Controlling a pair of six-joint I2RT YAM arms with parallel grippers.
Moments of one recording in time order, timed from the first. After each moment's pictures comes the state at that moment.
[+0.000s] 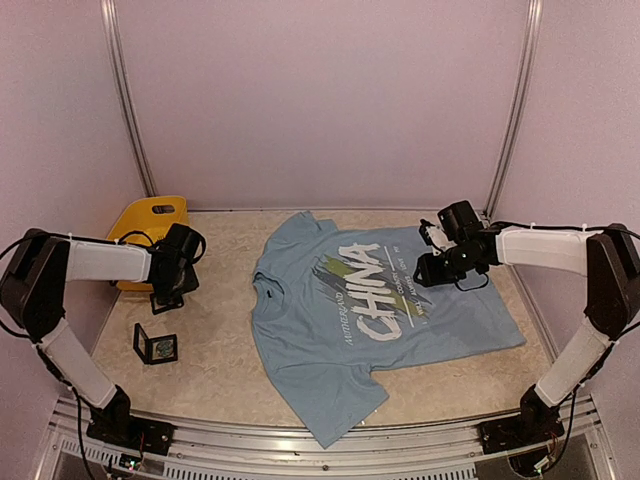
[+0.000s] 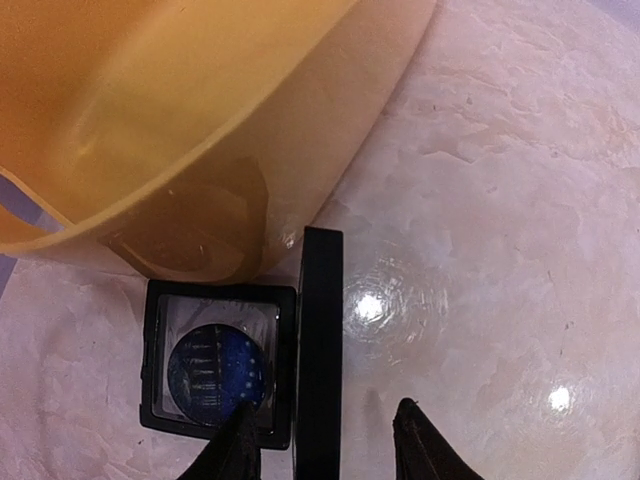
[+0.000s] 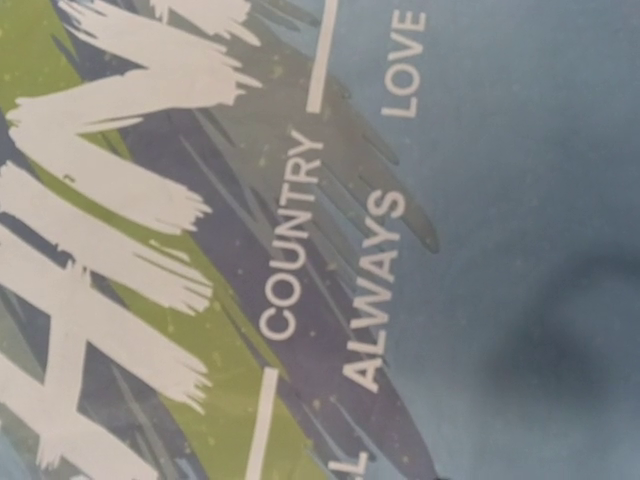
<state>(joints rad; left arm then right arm) -0.33 1.61 0.87 -0.30 -0.56 -0.70 0.42 1.62 1.05 -0.38 -0.07 0.19</state>
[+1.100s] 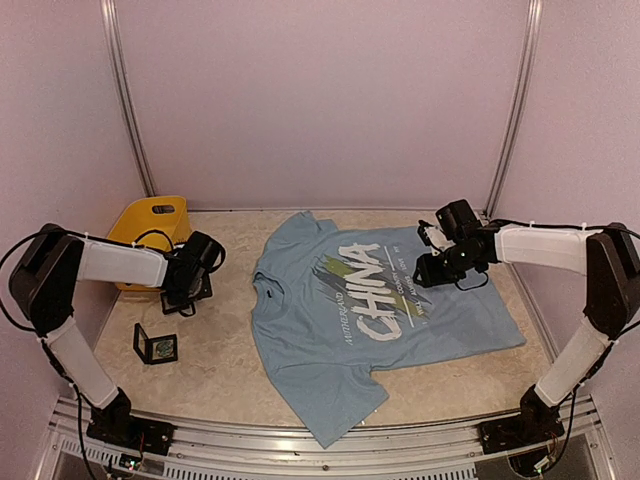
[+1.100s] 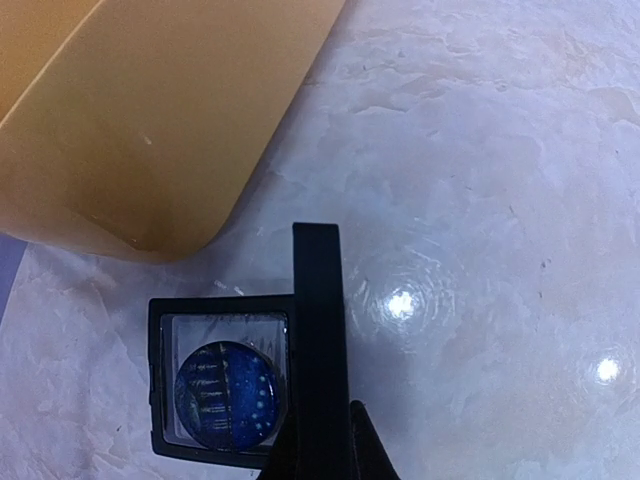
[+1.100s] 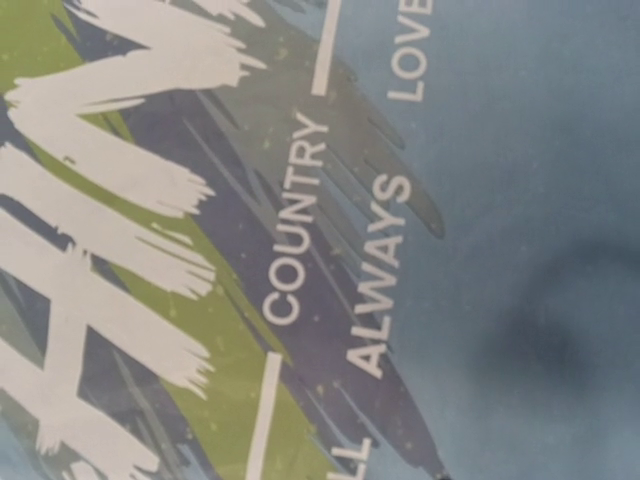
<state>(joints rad) -0.44 1.68 0.87 -0.29 -0.64 -0.64 0.42 1.62 1.07 -0.42 -0.06 0.18</state>
